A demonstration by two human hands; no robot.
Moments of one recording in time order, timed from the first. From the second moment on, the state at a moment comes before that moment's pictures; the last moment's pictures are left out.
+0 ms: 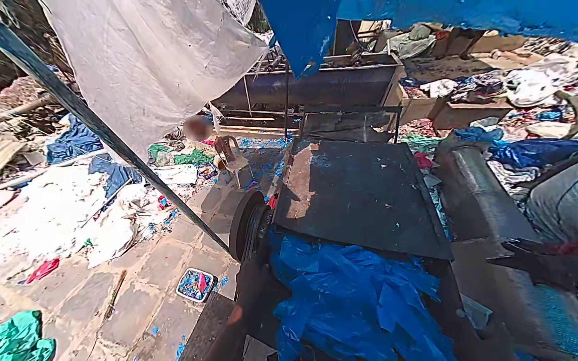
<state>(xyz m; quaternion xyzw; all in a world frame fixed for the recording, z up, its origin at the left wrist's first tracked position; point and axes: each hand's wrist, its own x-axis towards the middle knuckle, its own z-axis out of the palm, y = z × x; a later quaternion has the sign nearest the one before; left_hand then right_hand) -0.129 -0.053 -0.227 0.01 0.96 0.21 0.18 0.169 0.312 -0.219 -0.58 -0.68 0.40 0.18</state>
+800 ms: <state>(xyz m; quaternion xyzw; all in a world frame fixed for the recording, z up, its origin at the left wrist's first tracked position) -0.130 -0.055 -0.238 0.03 0.96 0.21 0.16 0.167 0.304 -0.206 -0.59 -0.67 0.41 0.19</state>
